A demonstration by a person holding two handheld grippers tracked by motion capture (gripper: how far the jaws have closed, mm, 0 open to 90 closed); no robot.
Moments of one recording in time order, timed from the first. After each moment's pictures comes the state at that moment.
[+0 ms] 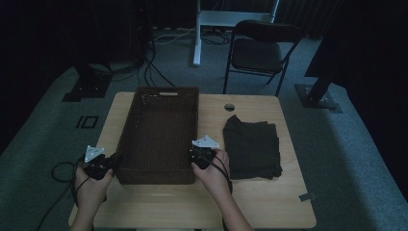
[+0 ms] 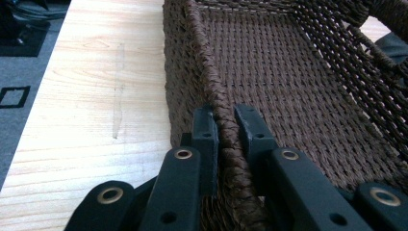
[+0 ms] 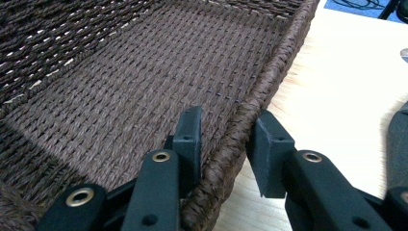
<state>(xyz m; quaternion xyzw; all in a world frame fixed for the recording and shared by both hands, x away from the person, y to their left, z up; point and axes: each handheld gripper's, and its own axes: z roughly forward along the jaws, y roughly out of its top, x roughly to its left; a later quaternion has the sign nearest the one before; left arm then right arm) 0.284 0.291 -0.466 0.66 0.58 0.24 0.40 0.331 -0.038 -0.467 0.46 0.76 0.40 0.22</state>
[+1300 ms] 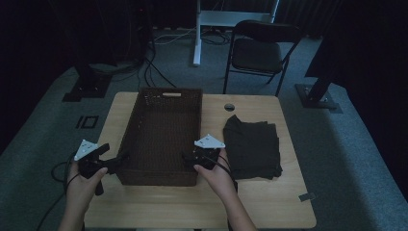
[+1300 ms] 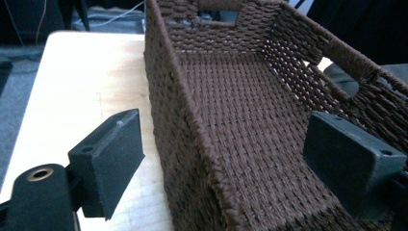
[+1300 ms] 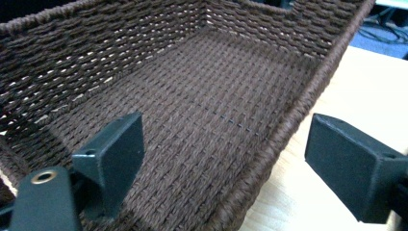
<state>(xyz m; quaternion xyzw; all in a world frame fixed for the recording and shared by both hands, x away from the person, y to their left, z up) 0.289 0.303 -0.446 0.67 0.52 0.24 0.47 0.327 -0.049 -0.454 0.40 0.77 0.45 0.22</state>
